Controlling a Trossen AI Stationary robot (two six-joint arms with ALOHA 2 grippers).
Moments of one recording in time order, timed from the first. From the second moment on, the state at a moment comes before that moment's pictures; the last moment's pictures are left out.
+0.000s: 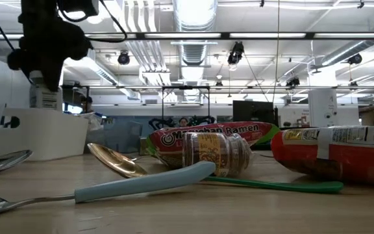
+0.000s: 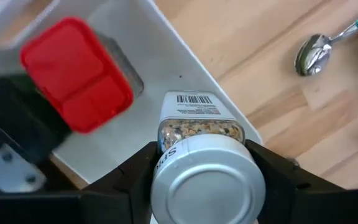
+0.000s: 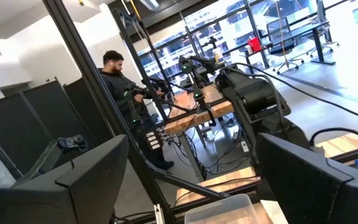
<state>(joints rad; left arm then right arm) 0.07 1.12 0.90 -1.20 -0.01 -0.89 0.30 1.33 1.37 0.08 0.23 0.44</state>
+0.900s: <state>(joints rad) 0.18 1.16 0.90 -1.08 -0.19 -0.17 0.30 1.33 1.36 0.05 0.24 0.46</state>
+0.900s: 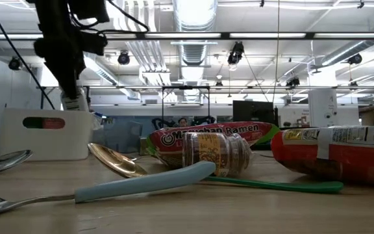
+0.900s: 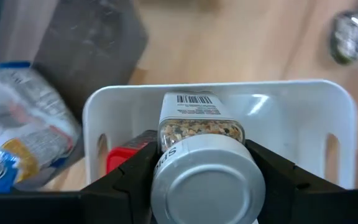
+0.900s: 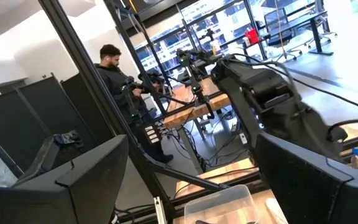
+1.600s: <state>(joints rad) 0.42 1.33 0.88 -1.05 -0.07 -0.06 0.30 1.33 1.36 0.05 0.24 0.52</state>
